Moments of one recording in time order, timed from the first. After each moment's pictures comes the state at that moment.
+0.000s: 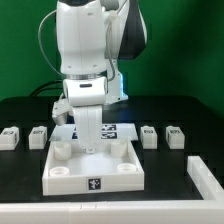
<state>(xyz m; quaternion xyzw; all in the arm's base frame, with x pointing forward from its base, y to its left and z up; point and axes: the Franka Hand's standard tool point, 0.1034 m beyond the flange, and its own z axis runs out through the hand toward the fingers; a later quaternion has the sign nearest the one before) 0.431 -0.023 0.007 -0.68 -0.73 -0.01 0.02</state>
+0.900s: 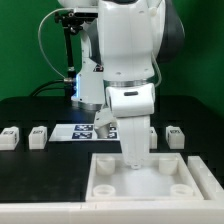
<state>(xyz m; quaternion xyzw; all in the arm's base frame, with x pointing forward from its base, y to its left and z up) 0.502 0.060 0.006 -0.72 -0.69 -0.02 0.04</state>
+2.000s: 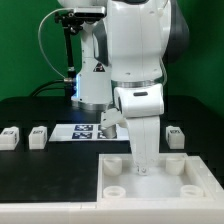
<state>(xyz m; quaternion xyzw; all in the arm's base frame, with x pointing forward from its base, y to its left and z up) 0.503 0.063 0.005 -0.72 -0.70 -0.03 0.03</state>
